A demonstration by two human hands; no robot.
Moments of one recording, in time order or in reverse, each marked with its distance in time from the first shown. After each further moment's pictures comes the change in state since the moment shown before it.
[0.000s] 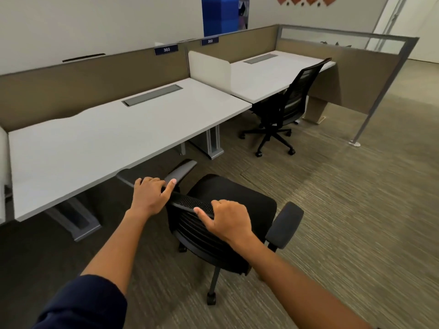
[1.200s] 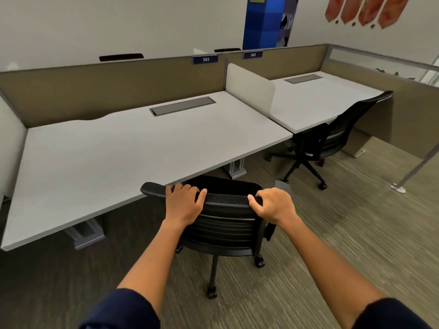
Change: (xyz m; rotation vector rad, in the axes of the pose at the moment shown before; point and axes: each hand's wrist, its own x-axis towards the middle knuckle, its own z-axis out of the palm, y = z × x) left_hand 0.194 -0.034 0.037 -0.019 0.002 -0.162; right_hand 0.286 0.121 0.085 -0.144 -0.149 -0.103
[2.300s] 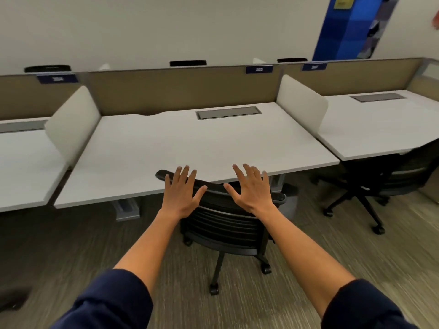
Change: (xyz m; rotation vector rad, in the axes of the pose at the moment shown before) left_hand 0.027 0.019 -0.016 0.104 0.043 -0.261; right_hand 0.115 -0.018 -0.004 0.181 -0.037 -0.263
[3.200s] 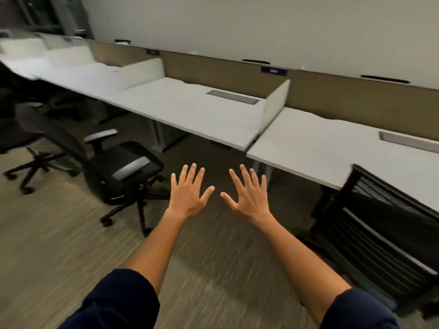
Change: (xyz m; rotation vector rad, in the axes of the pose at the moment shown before) left_hand -0.455 -0.293 -0.119 0.126 0.205 -0.696; right_hand -0.200 -0.487 0.036 0.158 -0.058 -0.770
